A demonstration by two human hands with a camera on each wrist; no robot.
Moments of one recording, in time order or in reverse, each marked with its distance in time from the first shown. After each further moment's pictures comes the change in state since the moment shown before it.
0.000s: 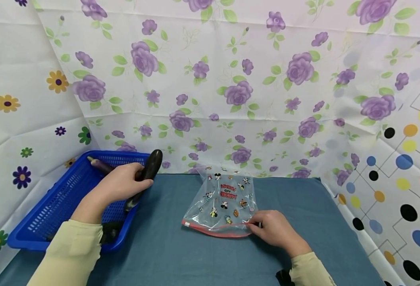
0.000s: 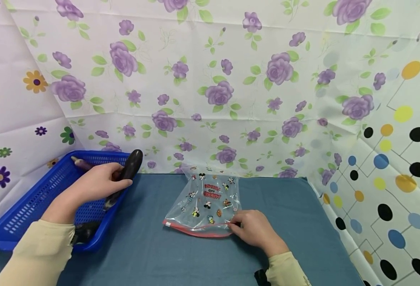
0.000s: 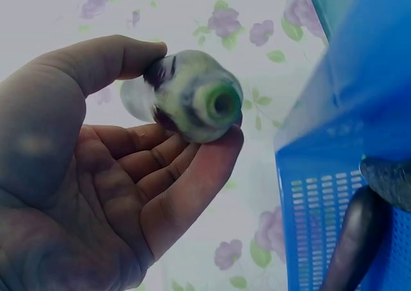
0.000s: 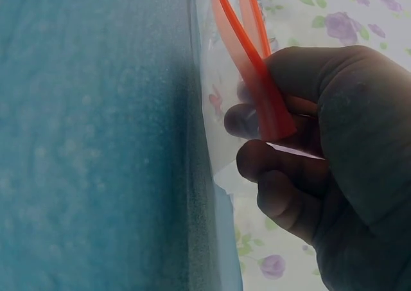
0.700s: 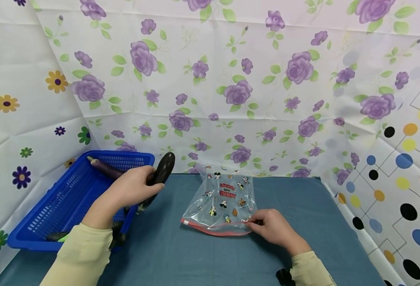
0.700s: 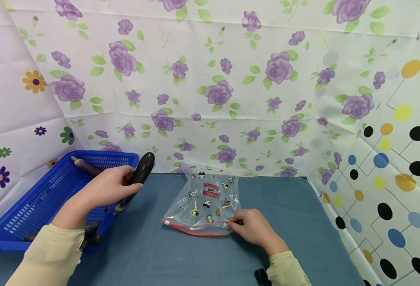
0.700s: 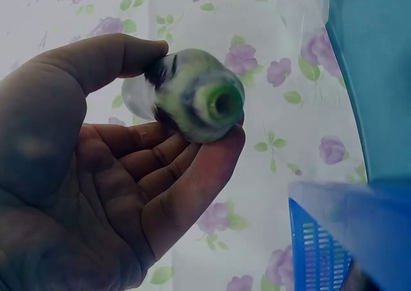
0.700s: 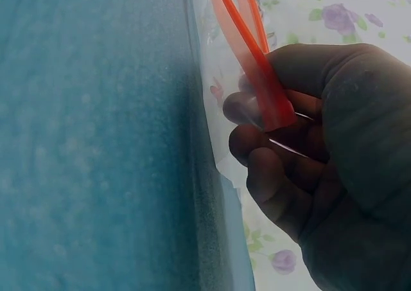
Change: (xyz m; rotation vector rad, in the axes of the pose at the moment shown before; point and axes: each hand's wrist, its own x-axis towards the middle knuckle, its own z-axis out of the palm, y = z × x) left_hand -0.002 0.030 0.017 -0.032 -0.008 0.019; right_hand 0.000 0.002 0.002 0.208 -0.022 0.148
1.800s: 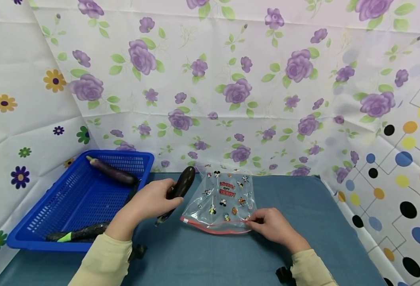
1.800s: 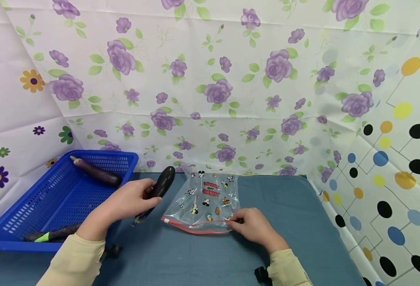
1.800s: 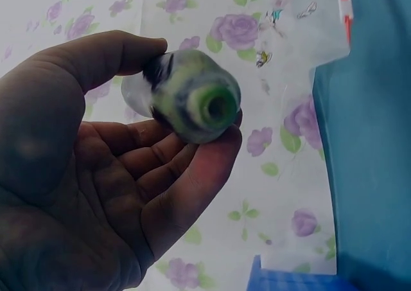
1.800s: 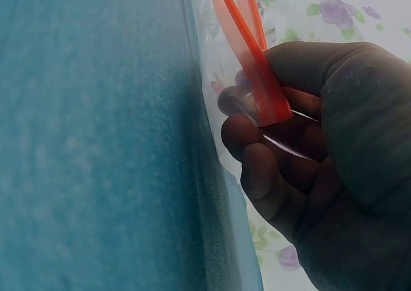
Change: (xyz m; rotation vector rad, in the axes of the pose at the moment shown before) left_hand 0.004 0.026 0.057 -0.075 -0.041 0.022; right_hand -0.001 0.004 0.001 0.109 -0.039 0.086
